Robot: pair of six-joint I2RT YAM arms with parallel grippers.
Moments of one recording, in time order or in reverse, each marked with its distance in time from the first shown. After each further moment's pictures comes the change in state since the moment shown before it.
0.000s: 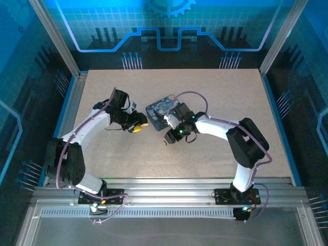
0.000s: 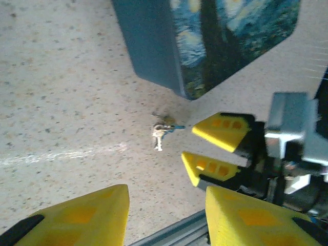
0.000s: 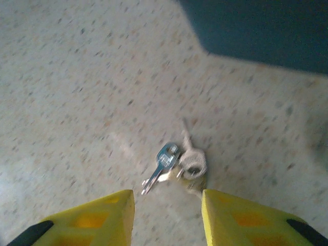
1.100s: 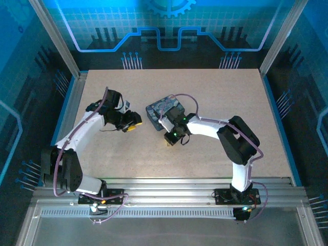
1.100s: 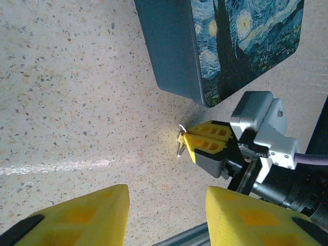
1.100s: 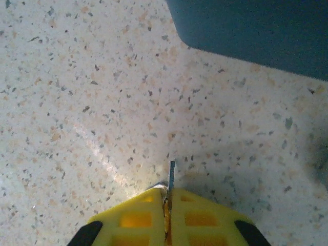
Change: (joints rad) left arm 0.059 -0.070 -0.013 -0.038 -0.035 0.050; right arm 0.068 0.072 0.044 -0.043 0.166 0.003
